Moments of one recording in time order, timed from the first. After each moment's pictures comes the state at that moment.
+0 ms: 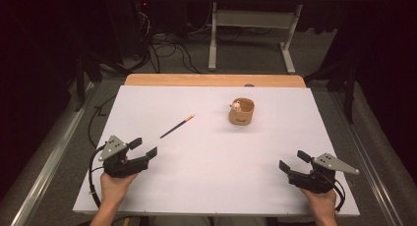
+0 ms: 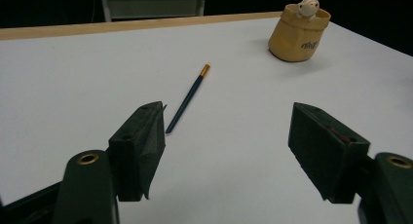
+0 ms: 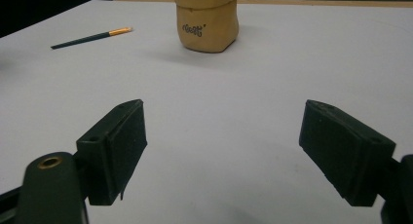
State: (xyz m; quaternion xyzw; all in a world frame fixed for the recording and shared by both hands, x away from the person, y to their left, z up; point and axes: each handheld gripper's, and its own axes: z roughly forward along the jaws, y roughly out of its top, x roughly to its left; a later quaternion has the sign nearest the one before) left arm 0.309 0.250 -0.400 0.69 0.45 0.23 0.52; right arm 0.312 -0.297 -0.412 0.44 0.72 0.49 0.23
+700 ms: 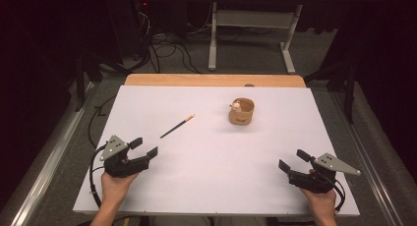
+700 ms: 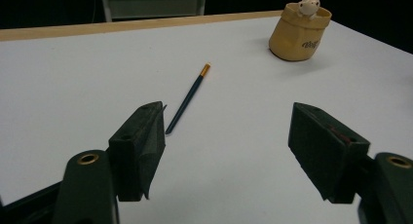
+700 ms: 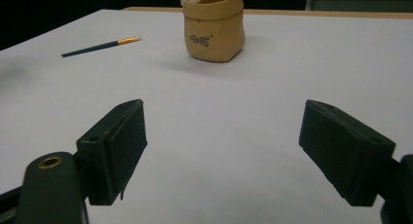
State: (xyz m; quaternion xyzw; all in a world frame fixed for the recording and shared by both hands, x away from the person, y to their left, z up) left arm 0.310 0.248 -0.400 0.69 0.45 0.23 0.51; right arm 0.311 -0.296 -0.411 0.43 0.71 0.51 0.23
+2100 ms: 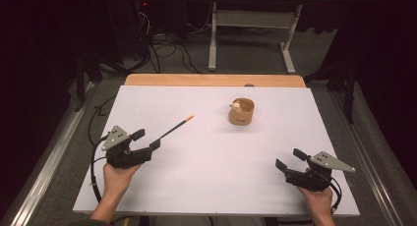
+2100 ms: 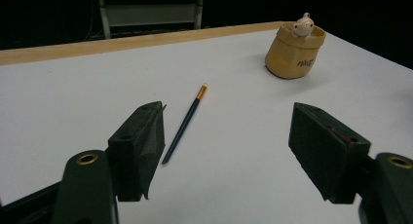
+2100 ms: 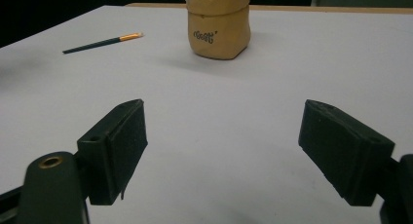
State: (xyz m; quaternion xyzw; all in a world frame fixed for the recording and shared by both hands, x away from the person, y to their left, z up) left arm 0.326 0.239 -0.377 0.70 0.44 0.23 0.52; right arm 0.317 -0.291 -0.414 0.43 0.72 0.51 0.22
